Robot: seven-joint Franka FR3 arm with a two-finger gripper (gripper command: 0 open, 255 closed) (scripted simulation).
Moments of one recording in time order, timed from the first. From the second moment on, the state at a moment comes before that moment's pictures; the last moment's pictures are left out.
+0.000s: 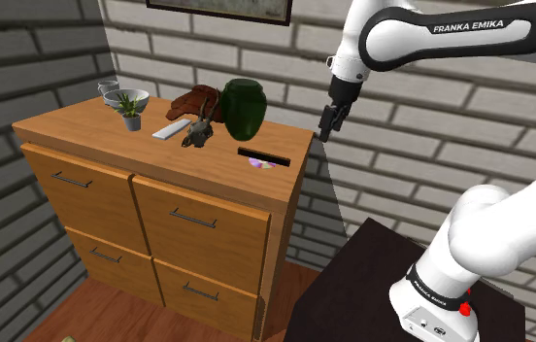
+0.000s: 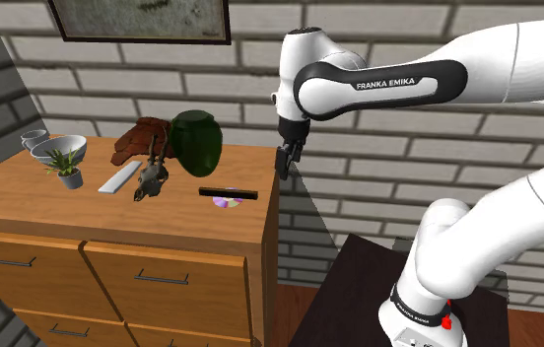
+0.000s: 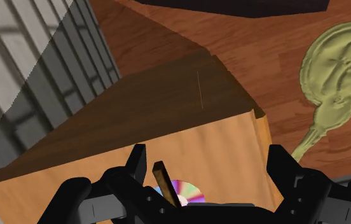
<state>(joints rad) 0.03 -0.57 -0.01 -2.36 -0.03 1.85 -0.11</state>
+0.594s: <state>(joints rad) 0.05 -0.24 -0.07 -2.22 -0.02 2.04 -0.27</state>
